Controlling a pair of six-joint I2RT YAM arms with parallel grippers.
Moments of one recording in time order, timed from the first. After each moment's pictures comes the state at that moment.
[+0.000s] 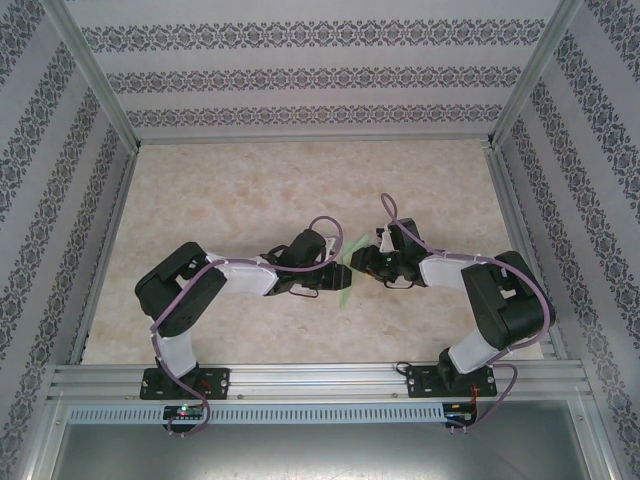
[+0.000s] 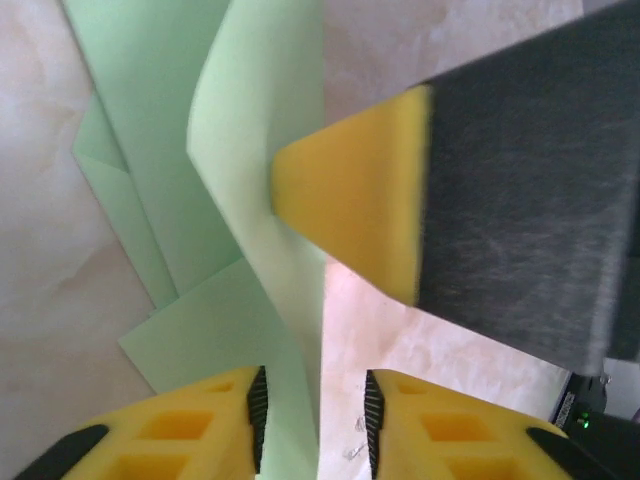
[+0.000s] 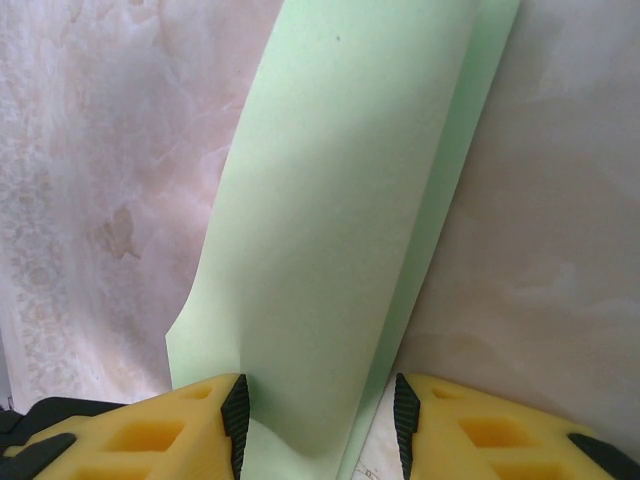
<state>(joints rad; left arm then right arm) -0.78 1.83 0.88 0.20 0.39 -0.77 0.35 1.58 0.59 0.07 -0.52 0.74</state>
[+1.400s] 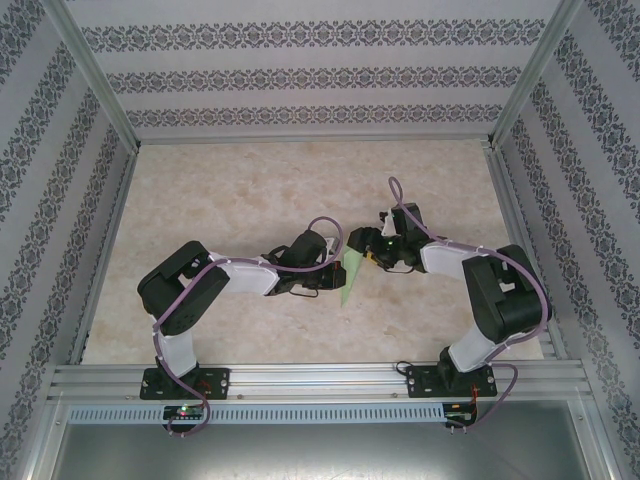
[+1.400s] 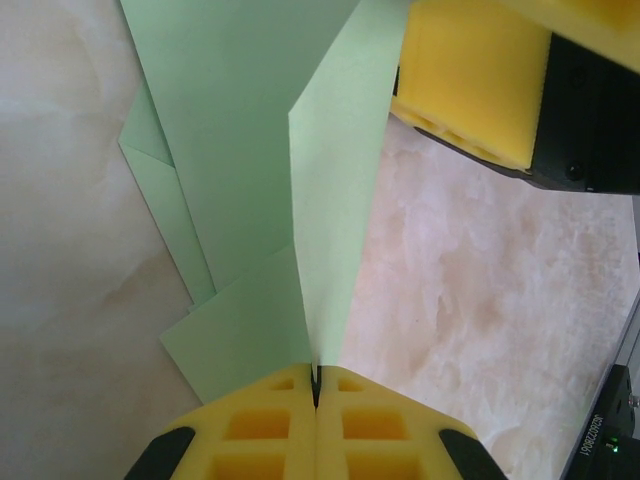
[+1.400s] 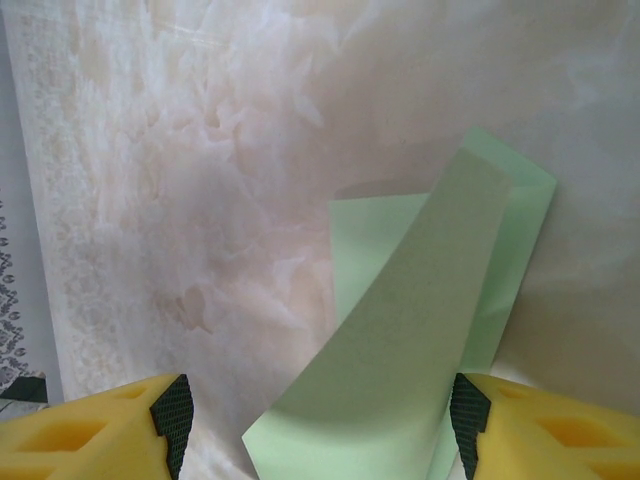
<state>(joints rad) -0.78 1.84 0.89 0.20 0.34 -0.77 0.30 1.62 0.71 0.05 -0.55 0.78</state>
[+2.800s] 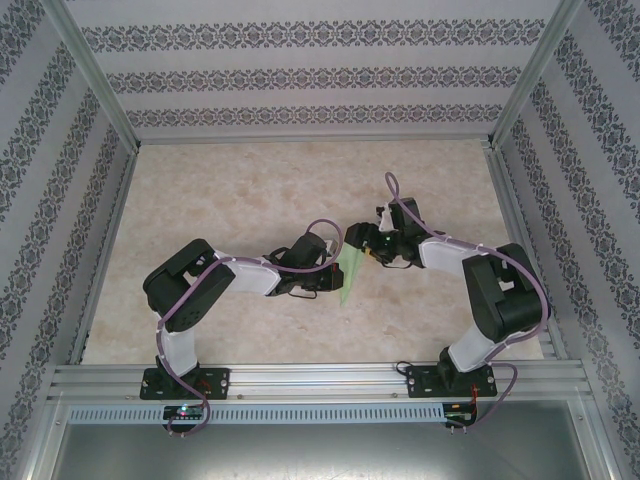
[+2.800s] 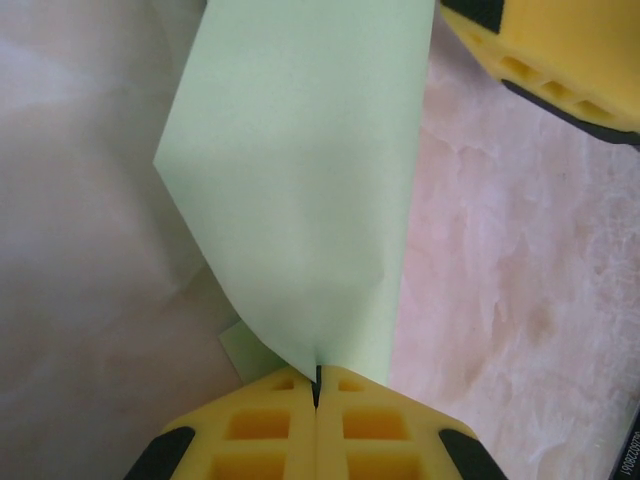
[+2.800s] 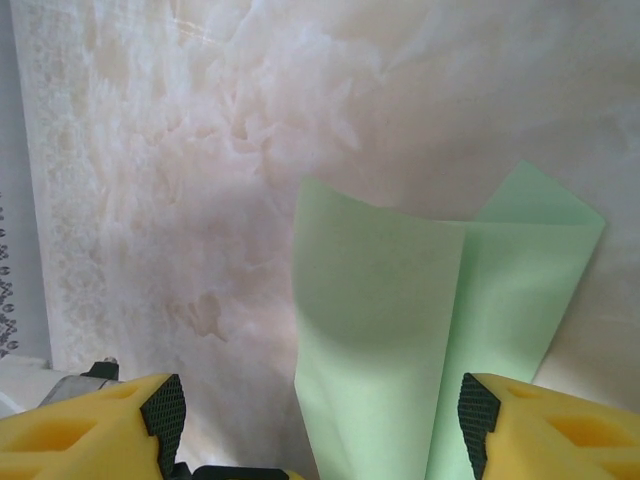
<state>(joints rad) -0.78 1.88 0.88 0.20 0.32 -0.77 0.31 1.64 0.76 0.02 -0.54 0.75</state>
